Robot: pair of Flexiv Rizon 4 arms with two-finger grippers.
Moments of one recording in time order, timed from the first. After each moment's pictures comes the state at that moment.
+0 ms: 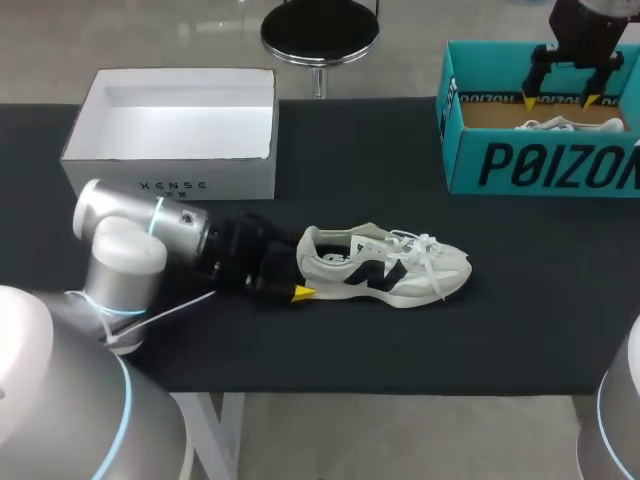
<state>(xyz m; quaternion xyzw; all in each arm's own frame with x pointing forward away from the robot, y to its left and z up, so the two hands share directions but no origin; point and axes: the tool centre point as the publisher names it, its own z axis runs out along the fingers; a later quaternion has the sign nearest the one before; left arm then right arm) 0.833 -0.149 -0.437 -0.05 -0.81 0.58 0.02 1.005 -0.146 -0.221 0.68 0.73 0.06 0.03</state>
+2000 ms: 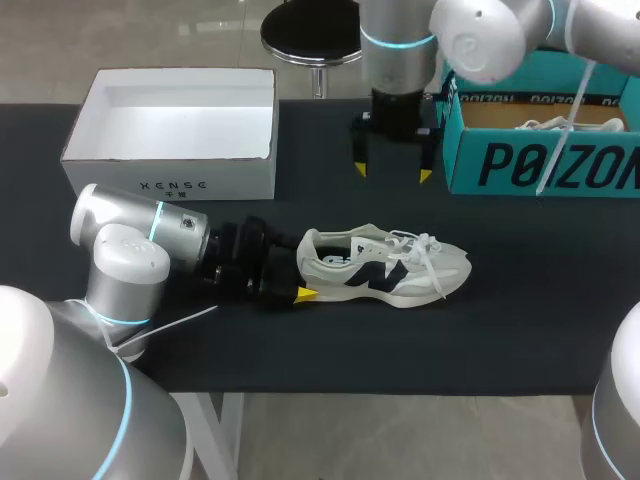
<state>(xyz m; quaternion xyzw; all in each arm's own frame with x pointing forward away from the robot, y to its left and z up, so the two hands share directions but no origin) 0.829 -0.150 -0.437 -0.04 -0.82 0.57 0.00 0.911 0.126 -0.279 0.78 0.62 0.02 0.04</state>
